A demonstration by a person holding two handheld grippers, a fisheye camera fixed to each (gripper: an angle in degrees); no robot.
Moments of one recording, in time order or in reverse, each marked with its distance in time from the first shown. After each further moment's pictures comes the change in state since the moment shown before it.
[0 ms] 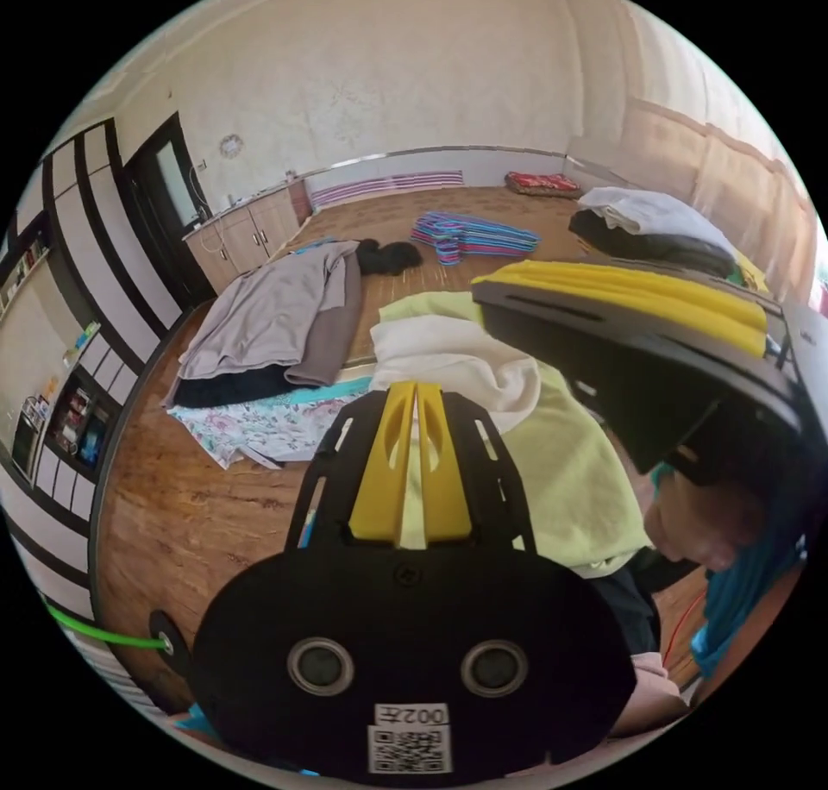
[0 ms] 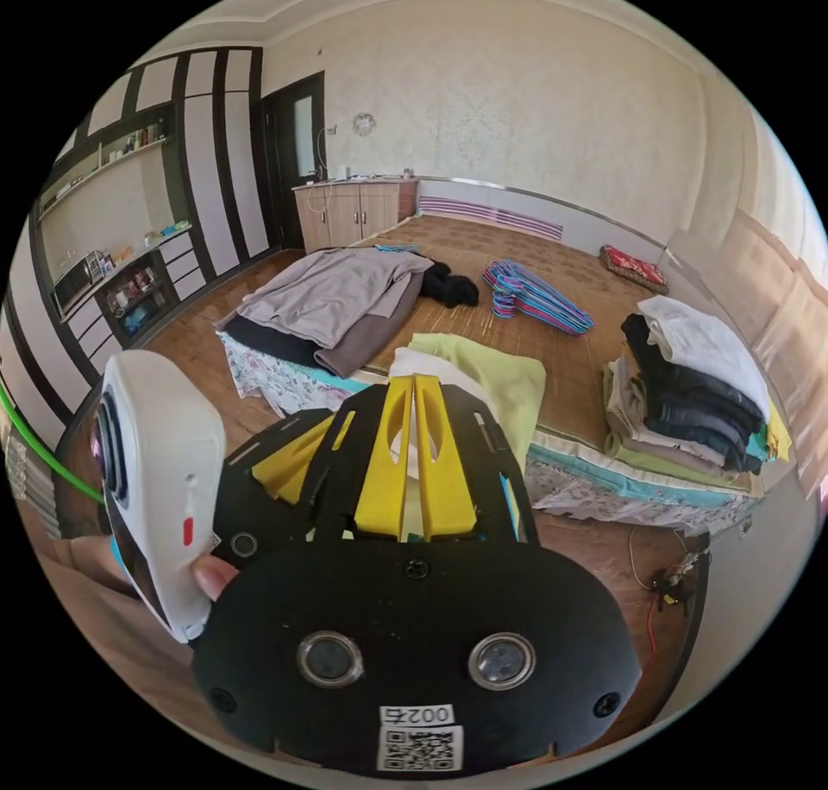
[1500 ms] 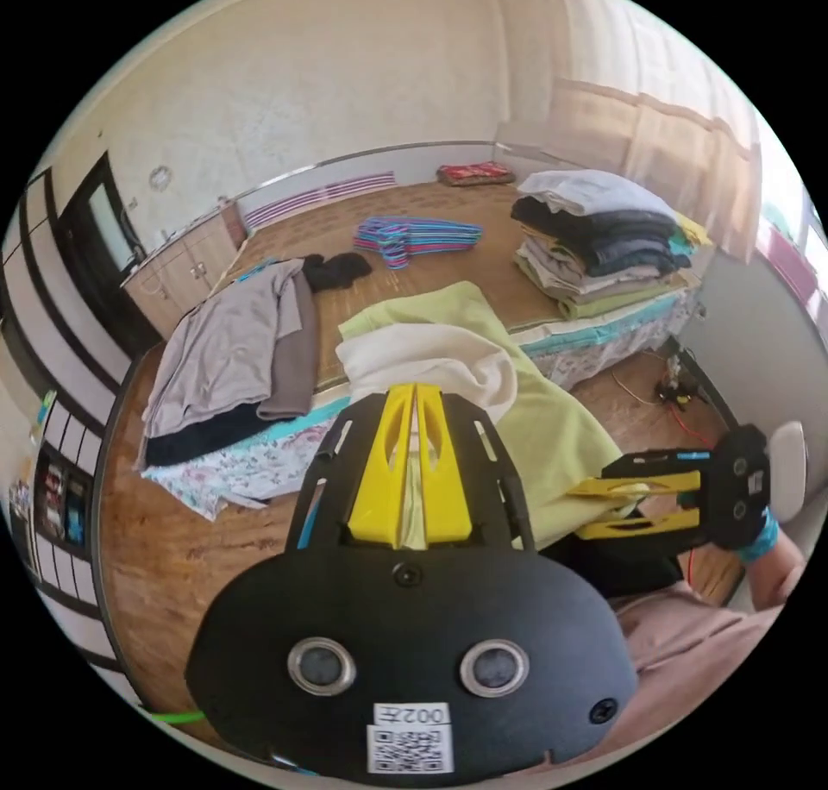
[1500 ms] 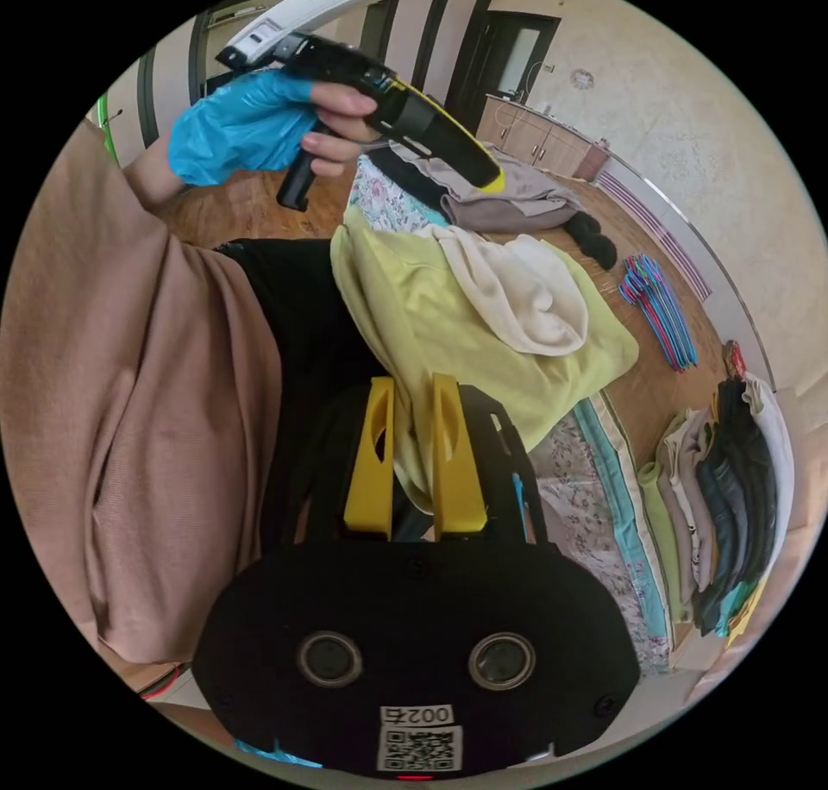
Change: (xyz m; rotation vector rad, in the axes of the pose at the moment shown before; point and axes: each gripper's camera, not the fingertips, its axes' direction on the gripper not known) left arm -0.074 -0.059 0.024 -0.006 0.221 0.220; right arm -0.020 0.156 0.057 -0.252 -0.237 -0.593
